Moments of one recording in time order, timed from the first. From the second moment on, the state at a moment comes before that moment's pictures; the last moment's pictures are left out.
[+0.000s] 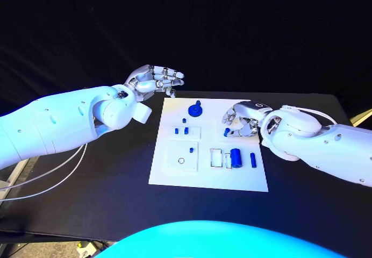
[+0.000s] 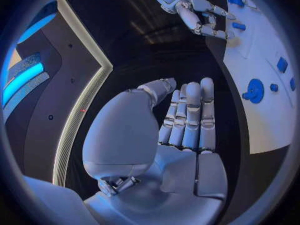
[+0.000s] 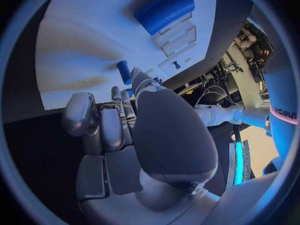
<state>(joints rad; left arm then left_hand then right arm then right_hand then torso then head) 1.20 -0.84 0.00 1.37 -0.17 -0.05 0.34 1.41 -0.19 0.54 0.02 0.27 0.88 0.20 0.22 0.35 1.06 0.13 0.20 0.19 1.01 0.06 1.17 0.44 0.19 0.92 0.15 0.79 0.89 1.24 -0.72 -0.16 1.46 -1.52 -0.24 -0.16 1.54 -0.21 0.21 0.28 0.13 0.91 0.14 0.13 0.37 0.97 0.10 0.26 0.08 1.45 0.02 1.34 1.10 0.11 1.38 0.11 1.12 1.23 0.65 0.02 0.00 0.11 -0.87</state>
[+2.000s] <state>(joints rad) 1.21 -0.85 0.00 1.36 -0.17 -0.04 0.34 1.41 -0.19 0.54 0.02 0.27 0.87 0.20 0.22 0.36 1.06 0.13 0.21 0.20 1.01 0.06 1.17 0.44 0.19 0.92 0.15 0.79 0.89 1.22 -0.76 -0.16 1.53 -1.51 -0.37 -0.19 1.39 -0.18 0.57 0.07 0.06 1.04 0.11 0.22 0.45 1.17 0.07 0.13 0.06 1.45 -0.03 1.37 1.12 0.10 1.43 0.07 1.22 1.30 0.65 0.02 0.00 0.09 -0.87</state>
